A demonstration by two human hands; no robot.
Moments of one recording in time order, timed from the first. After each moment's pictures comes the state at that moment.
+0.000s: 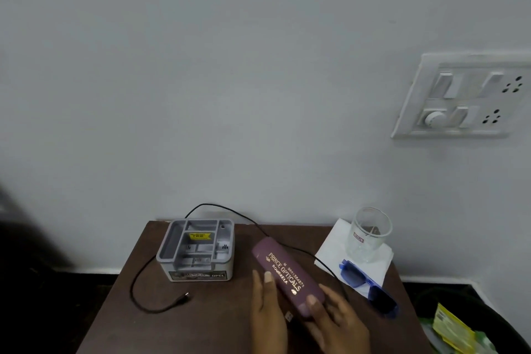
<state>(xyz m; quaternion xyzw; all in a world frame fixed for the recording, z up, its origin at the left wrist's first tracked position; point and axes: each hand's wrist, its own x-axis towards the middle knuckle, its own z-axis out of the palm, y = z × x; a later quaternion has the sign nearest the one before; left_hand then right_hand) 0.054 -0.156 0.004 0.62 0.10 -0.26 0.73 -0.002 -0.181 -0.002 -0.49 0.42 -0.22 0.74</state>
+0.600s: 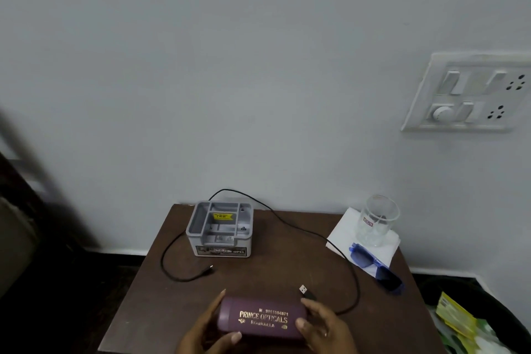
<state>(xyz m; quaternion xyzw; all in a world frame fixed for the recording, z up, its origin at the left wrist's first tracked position) 0.054 0.059 -0.036 0.76 -0.10 -0.20 0.61 -0.038 -0.149 -0.036 -0.68 0.29 -0.09 0.67</state>
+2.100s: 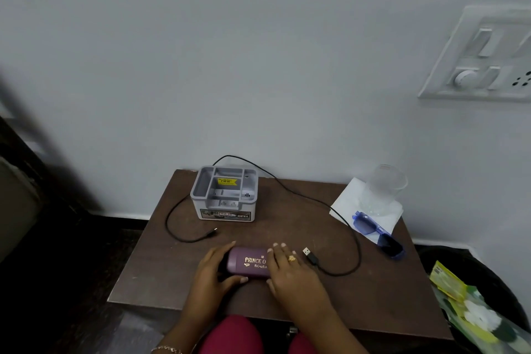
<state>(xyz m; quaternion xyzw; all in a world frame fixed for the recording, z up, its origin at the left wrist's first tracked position) 0.098 0.048 -0.088 0.82 -0.23 -0.09 0.51 0.014 -0.121 -0.065 -1.00 -0.02 -0.07 -0.01</state>
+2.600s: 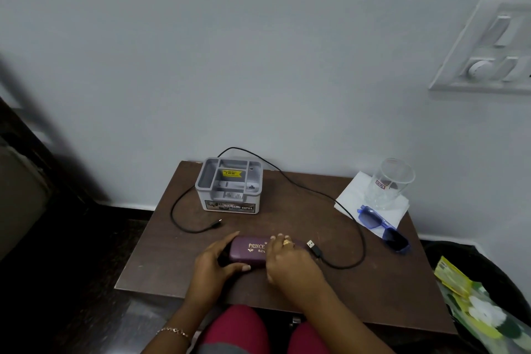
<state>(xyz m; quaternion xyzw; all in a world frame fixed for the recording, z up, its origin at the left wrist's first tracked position) 0.105 0.049 -0.090 0.83 -0.17 -0.12 0.51 0.030 -0.114 -0.046 -0.99 0.00 -0.06 -0.13</state>
